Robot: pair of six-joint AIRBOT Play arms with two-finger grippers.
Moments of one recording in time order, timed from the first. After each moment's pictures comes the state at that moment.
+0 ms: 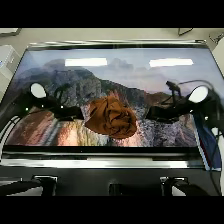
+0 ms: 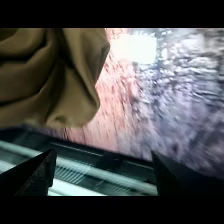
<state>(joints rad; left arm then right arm) -0.16 -1.42 1.15 1.08 -1.32 -1.56 0.01 -1.21 1.04 -1.10 1.30 1.52</state>
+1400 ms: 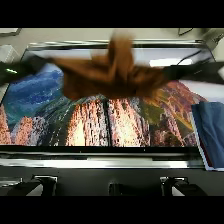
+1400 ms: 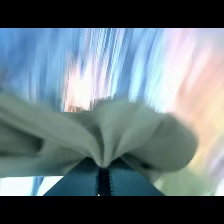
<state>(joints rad) -0.01 -0.98 1.36 0.76 -0.81 -1.41 0.03 -1.07 1.53 -1.23 1.09 1.44</state>
